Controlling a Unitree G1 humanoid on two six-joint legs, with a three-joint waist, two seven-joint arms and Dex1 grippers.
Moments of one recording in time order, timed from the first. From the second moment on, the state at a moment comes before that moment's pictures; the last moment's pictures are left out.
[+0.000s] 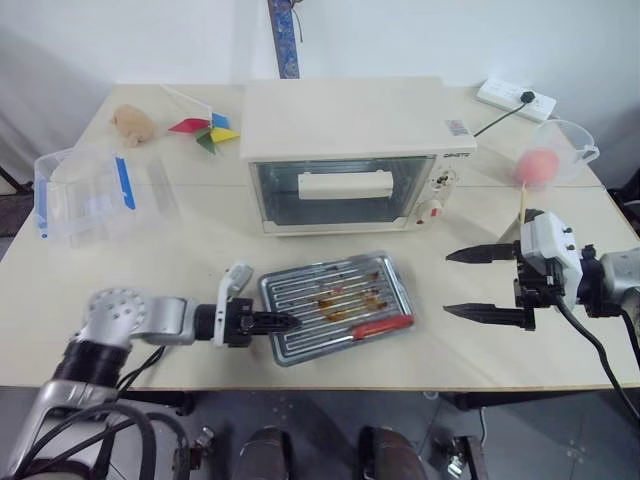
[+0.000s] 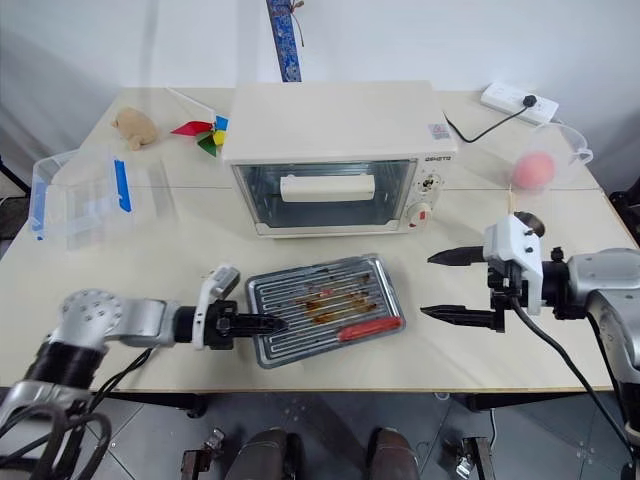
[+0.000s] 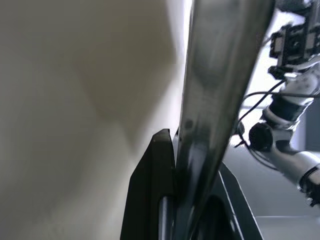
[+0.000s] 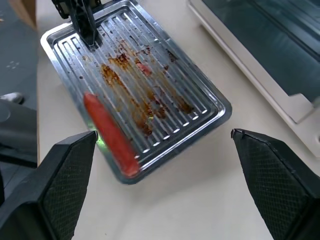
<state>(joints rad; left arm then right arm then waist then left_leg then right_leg) -0.59 0.69 -0.13 0.27 -1.46 1.45 -0.37 -0.28 -0.98 -0.22 -0.21 0.53 0.46 1.31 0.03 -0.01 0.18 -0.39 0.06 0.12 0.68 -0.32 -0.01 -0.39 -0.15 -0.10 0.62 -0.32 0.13</state>
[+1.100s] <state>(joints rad) -0.89 0.79 -0.28 0.51 -0.67 1.27 -1.12 -0.25 -0.99 -0.22 -0.20 0.52 0.42 1.29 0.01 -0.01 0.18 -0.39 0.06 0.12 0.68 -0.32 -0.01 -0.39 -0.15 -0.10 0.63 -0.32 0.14</state>
